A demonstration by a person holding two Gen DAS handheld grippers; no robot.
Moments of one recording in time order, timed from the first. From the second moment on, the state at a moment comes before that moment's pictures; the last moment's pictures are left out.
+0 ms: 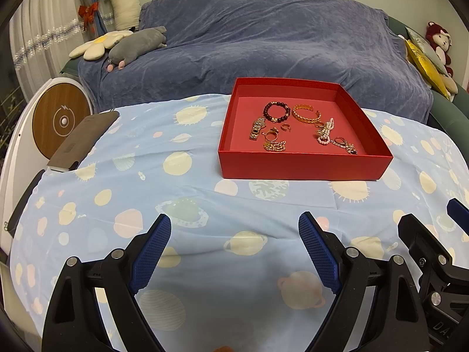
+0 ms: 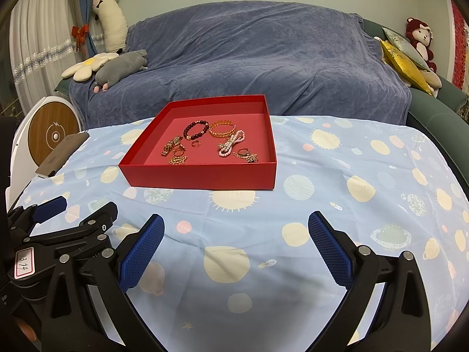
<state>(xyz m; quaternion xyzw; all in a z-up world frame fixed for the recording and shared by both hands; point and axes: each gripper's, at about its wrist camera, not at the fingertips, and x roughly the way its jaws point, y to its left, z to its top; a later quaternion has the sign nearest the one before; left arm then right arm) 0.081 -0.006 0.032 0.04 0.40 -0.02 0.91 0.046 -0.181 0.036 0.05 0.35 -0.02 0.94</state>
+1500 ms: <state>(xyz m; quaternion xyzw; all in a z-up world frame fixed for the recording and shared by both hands) 0.076 -0.007 0.036 0.05 0.38 -0.02 0.92 0.044 -0.180 0.035 0.05 0.34 -0.02 0.94</state>
